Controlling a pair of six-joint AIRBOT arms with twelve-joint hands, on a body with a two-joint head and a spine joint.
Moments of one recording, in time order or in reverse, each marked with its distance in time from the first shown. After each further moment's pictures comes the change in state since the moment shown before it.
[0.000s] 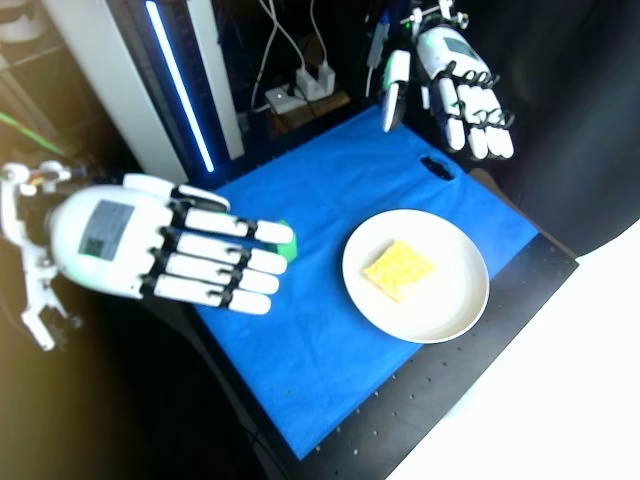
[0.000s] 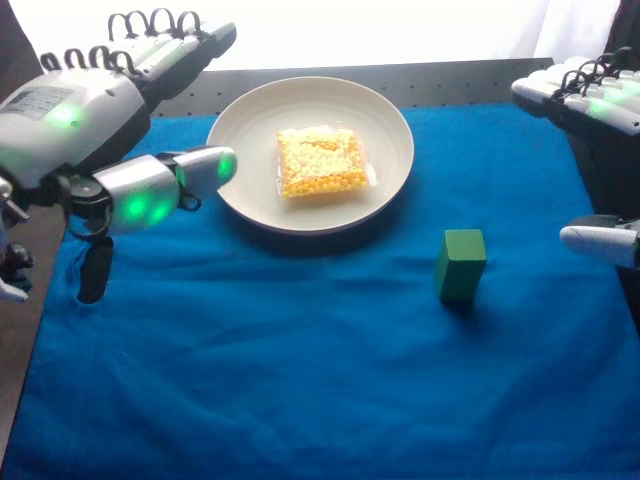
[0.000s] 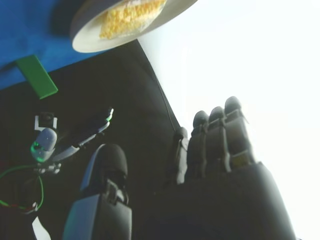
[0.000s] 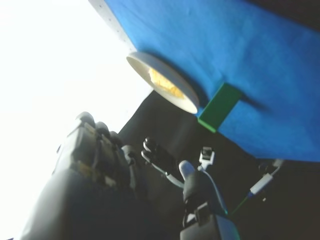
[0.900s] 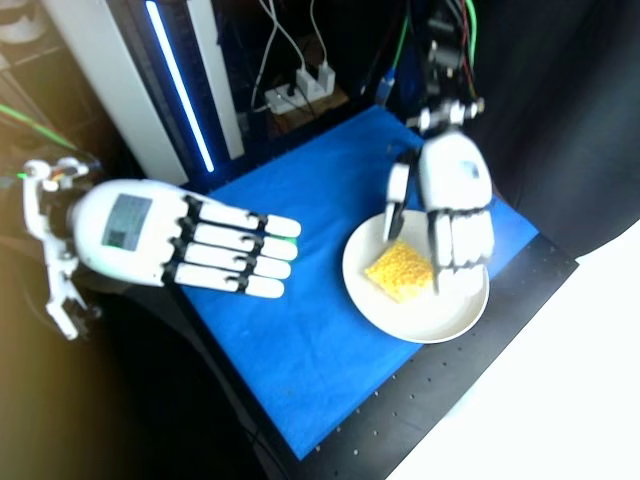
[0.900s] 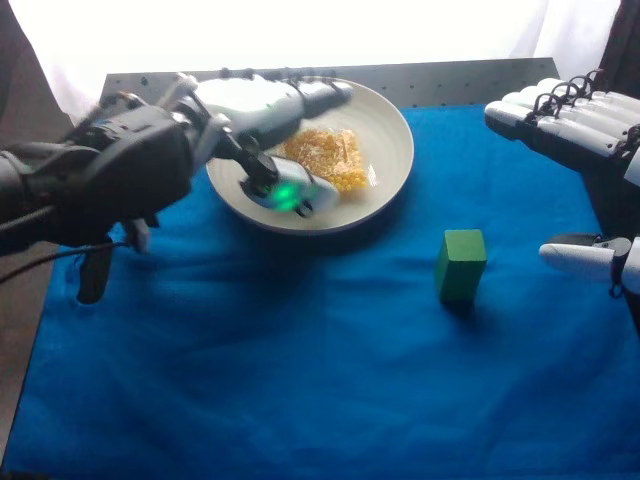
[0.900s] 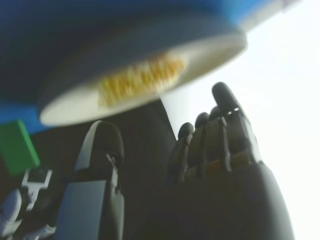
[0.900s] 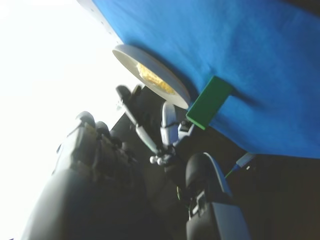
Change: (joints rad) left arm -0.283 -0.439 0.449 -0.187 0.642 0.271; right arm 0.000 -0.031 -0.009 -0.014 -0.005 0.000
